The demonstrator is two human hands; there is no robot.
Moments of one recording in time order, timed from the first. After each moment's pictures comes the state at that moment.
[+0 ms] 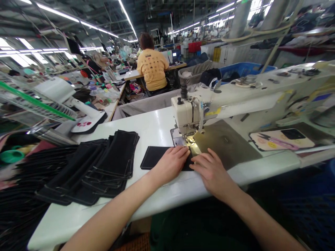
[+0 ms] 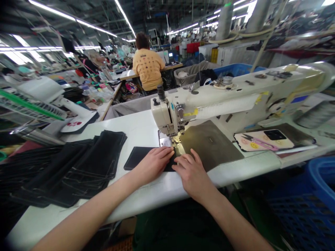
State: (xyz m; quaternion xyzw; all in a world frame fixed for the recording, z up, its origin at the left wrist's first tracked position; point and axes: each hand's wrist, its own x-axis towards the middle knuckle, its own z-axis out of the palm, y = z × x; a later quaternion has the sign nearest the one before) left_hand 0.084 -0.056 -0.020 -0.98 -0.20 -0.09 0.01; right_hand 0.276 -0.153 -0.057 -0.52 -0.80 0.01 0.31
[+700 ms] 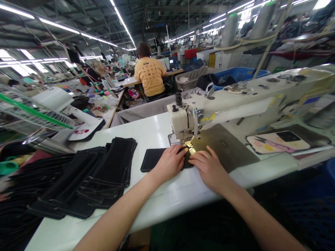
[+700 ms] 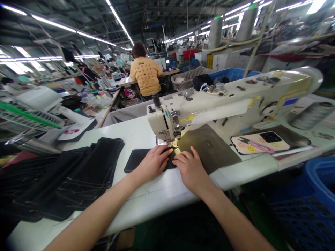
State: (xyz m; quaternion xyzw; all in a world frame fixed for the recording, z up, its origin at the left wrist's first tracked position) left_hand 0.097 -0.036 -0.028 -0.95 -0.26 -0.15 -0.04; right_hand 0.285 -0.126 -0.059 -0.55 -0.79 -0.01 0.28
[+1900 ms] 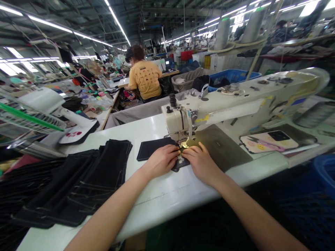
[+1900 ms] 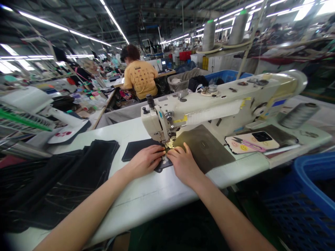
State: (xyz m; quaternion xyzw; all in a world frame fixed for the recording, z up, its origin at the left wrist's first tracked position) left_hand 0.085 -0.010 -0.018 -0.97 -0.16 -0.15 -0.05; right_hand 0.283 -0.105 -0.047 -0.56 -0.79 0.03 0.23
